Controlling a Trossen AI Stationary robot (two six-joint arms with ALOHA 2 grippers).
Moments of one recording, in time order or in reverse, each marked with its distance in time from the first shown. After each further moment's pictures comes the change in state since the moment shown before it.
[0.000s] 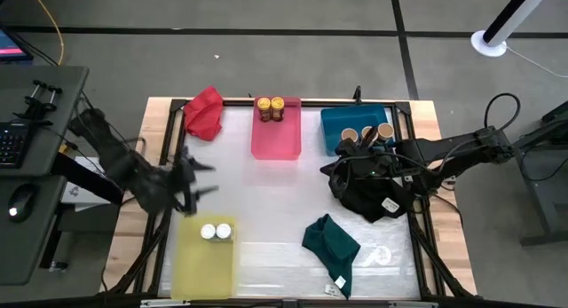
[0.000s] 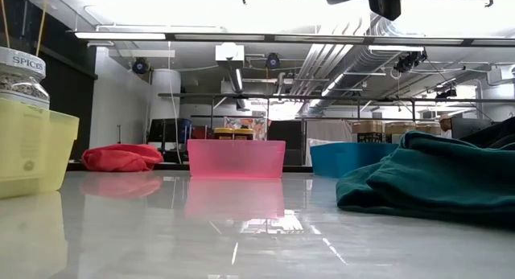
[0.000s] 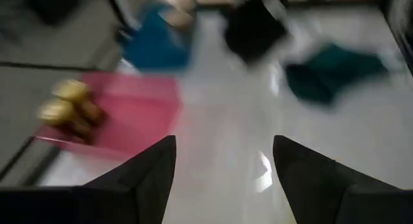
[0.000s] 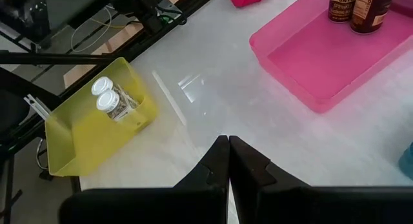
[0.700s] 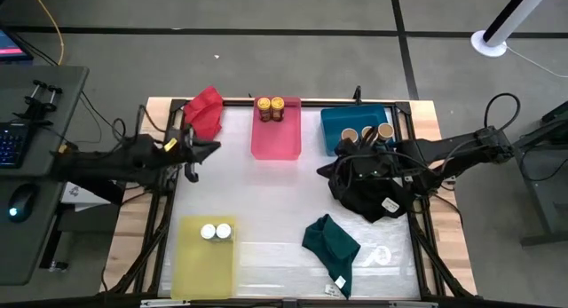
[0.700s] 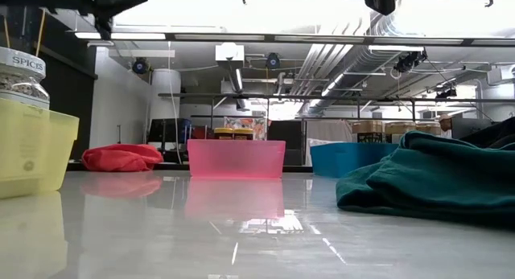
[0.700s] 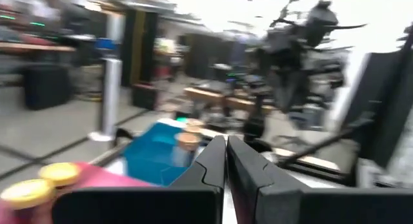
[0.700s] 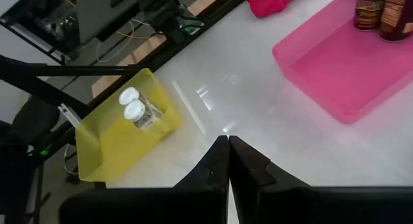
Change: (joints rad) left arm 0.712 -0.573 -0.645 1.039 0.572 0.400; right arm 0.007 0.000 0.000 0.079 -0.023 0.008
